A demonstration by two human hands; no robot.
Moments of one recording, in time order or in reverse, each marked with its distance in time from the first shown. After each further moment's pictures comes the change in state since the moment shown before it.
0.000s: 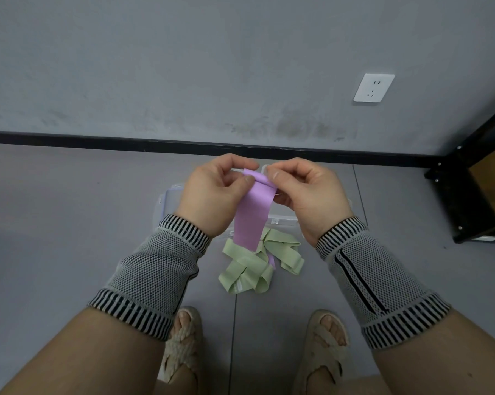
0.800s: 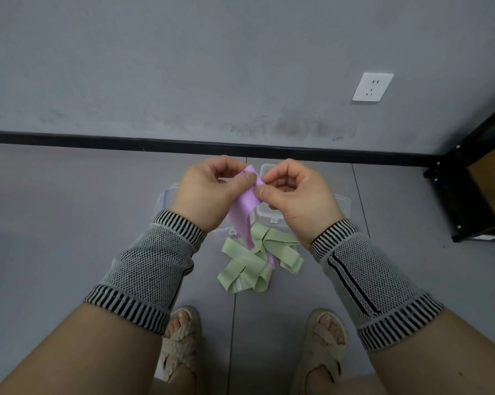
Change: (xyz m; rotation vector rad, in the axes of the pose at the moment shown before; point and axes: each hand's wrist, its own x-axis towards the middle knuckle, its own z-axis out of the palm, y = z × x) left_hand 0.005 -0.002 -0.001 -0.016 0.053 -0.071; right_hand -0.004 0.001 0.003 -0.103 -0.063 -0.037
